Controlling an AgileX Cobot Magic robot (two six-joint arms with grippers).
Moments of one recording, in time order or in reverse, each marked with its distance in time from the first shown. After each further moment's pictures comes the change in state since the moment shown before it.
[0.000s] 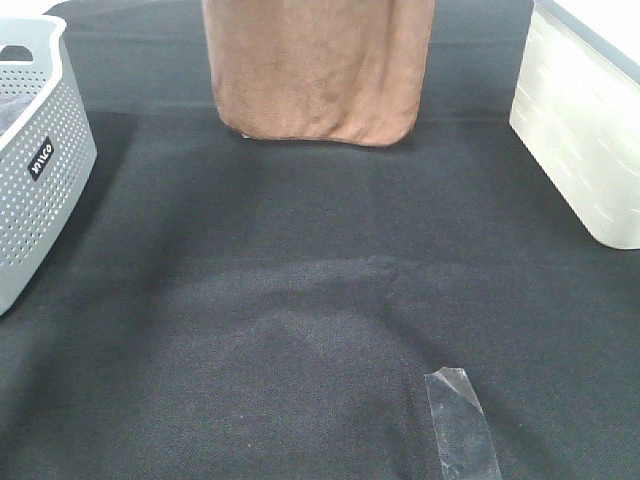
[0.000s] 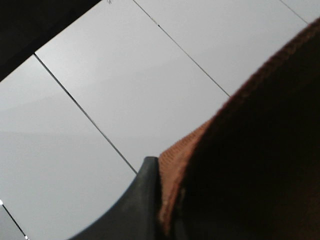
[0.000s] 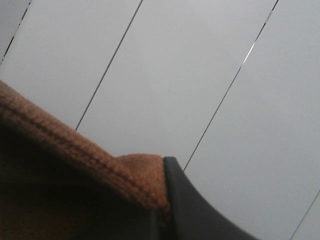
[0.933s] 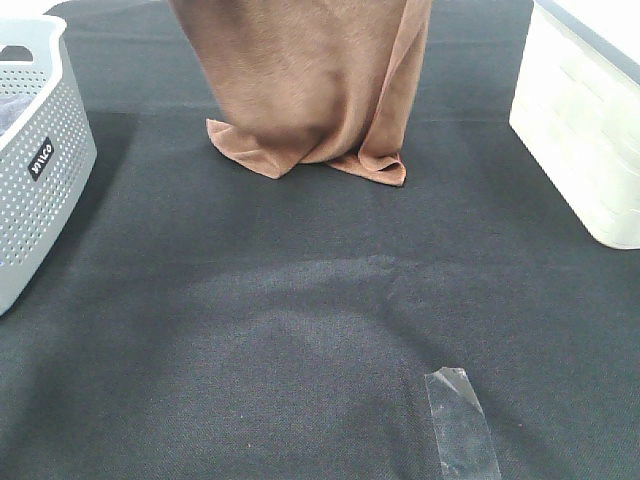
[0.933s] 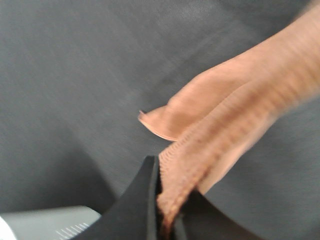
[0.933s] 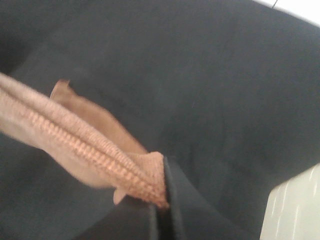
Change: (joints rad) left arm -0.077 -0.017 -0.005 -0.318 1.362 -0.069; right arm -0.020 -0.063 0.000 0.096 1.049 0.212
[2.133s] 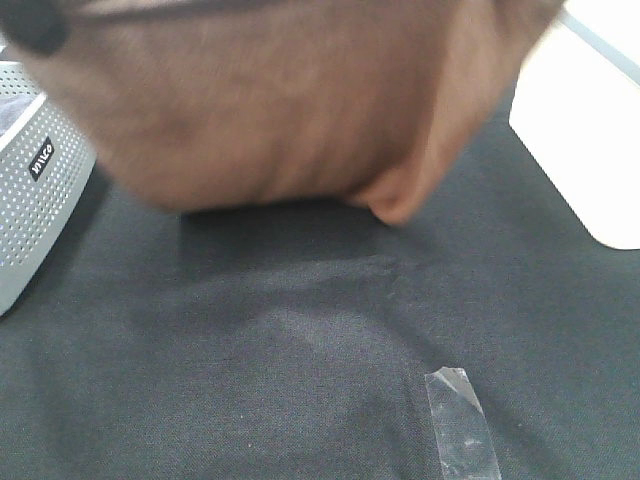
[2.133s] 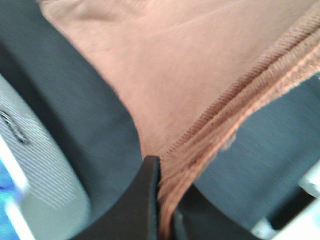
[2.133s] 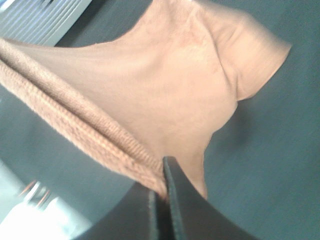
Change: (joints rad) left arm -0.010 -0.859 1.085 -0.196 -0.015 -0.030; right arm 0.001 -0.549 0.673 0.264 0.210 0.011
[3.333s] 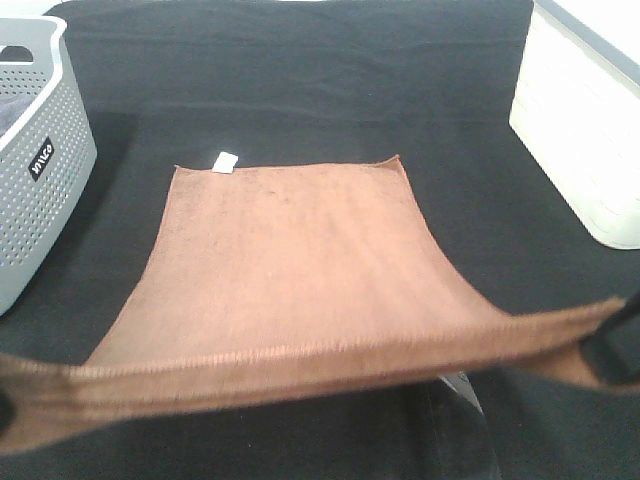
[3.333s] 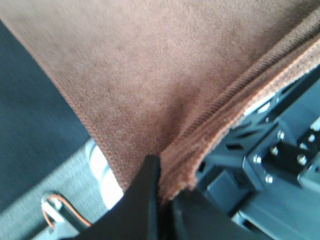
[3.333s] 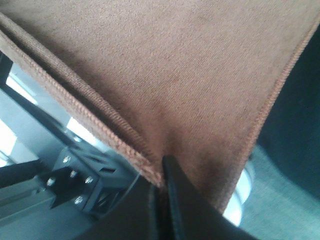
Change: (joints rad) left arm -0.001 -0.308 0.709 -0.331 -0.023 -0.001; right arm 0.004 -0.444 0.755 0.139 -0.009 0.012
